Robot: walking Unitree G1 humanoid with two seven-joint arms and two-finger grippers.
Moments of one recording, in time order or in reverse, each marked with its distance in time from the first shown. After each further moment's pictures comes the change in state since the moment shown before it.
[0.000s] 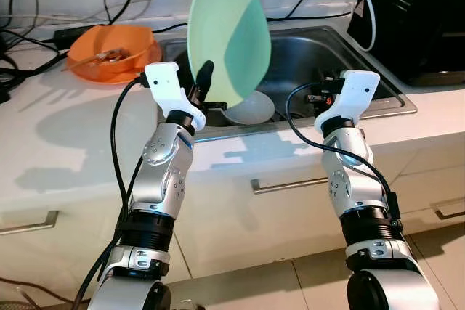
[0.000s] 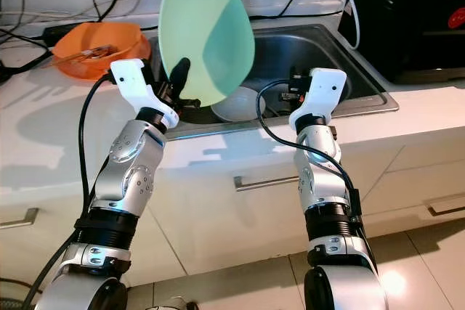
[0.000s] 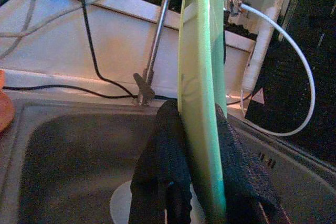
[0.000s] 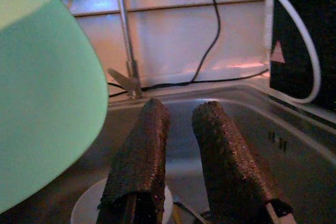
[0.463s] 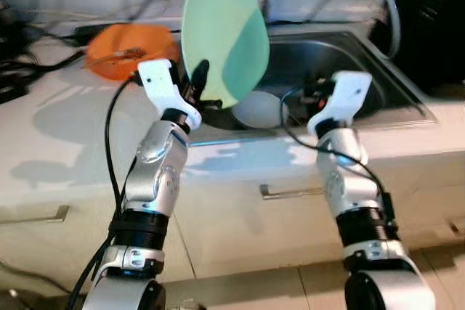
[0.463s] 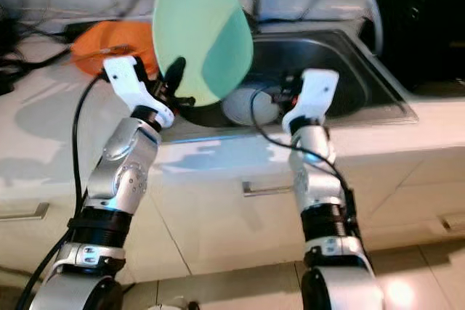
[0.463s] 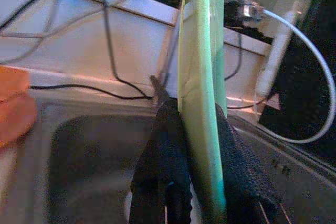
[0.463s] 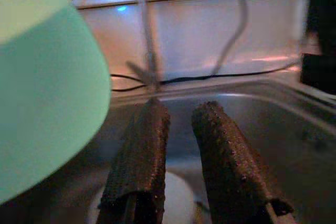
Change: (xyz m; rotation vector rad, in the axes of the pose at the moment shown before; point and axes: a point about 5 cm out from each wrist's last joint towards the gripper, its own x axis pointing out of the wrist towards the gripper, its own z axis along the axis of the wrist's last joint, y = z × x) left arm 0.000 0.004 0.004 -0.021 0.010 -0.004; right arm 0.000 0.003 -0.004 0.016 0.021 -0.004
